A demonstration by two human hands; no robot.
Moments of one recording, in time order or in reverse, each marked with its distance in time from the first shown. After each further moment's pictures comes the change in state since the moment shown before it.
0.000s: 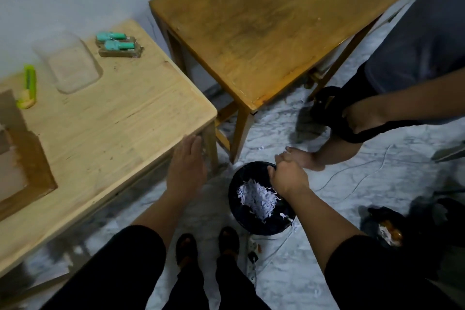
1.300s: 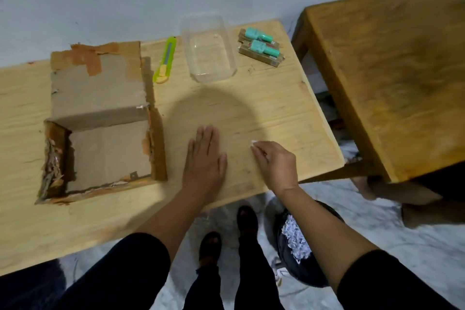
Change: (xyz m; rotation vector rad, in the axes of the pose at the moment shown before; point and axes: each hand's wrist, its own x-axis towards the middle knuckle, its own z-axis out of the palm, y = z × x) left_hand 0.001 -0.187 -0.072 -0.018 0.100 -0.357; right_hand 0.072 -0.281 0.037 0.388 0.324 -0.714
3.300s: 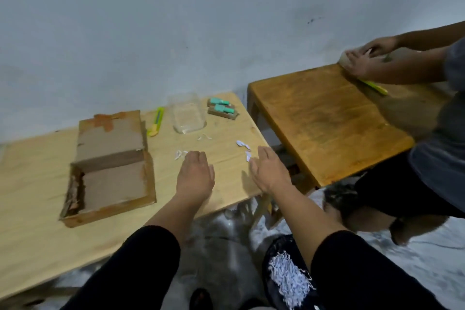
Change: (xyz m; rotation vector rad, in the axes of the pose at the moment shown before) left_hand -0.019 0.083 -0.078 0.222 0.025 -0.014; right_hand -0.024 -0.051 -0.144 -0.254 -0.189 0.226
